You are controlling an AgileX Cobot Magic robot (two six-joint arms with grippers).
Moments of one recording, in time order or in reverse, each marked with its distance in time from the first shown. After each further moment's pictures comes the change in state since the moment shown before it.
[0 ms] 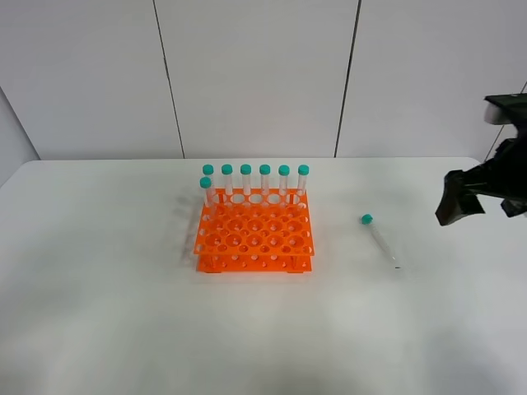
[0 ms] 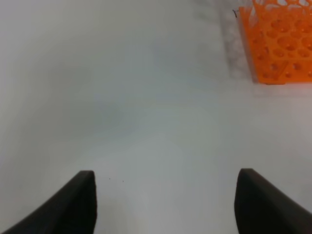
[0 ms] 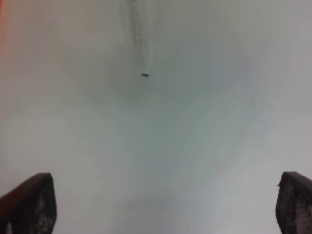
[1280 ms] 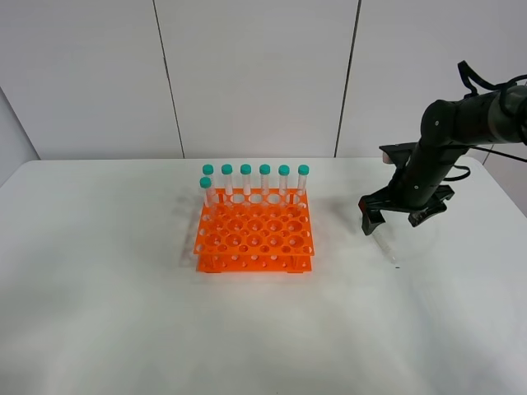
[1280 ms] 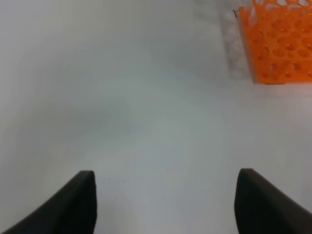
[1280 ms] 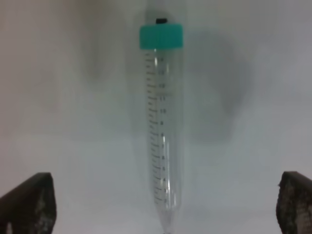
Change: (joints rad) left arm 0.000 0.000 0.000 0.000 0.000 0.000; right arm 0.108 0.548 -0.244 -0.006 -0.211 0.032
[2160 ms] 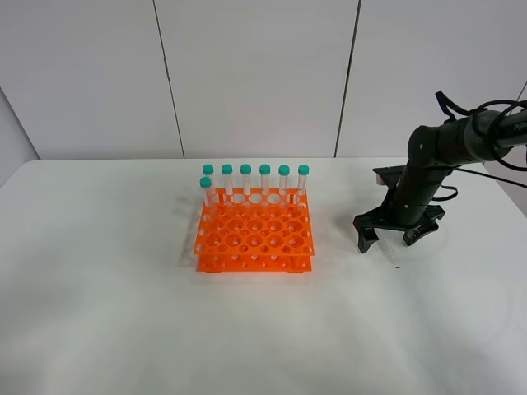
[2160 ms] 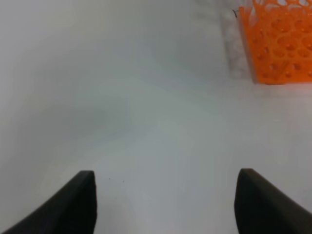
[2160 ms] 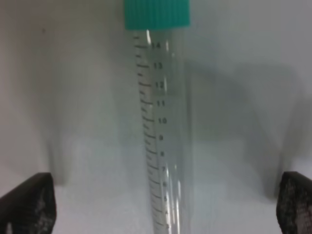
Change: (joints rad) left arm 0.000 0.000 0.000 0.000 0.000 0.000; right arm 0.000 0.109 -0.001 0.000 -0.025 0.018
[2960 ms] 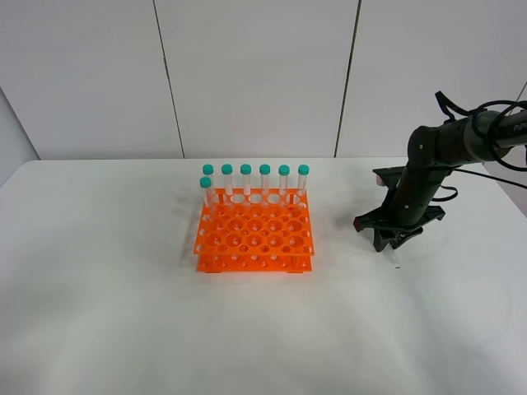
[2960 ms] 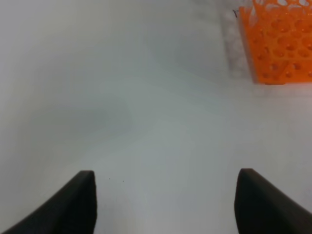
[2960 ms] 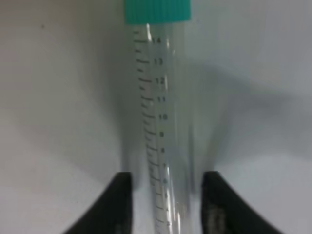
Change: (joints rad) left arm 0.000 0.000 0.000 0.000 0.000 0.000; right arm 0.000 0.000 0.000 0.000 0.007 0.000
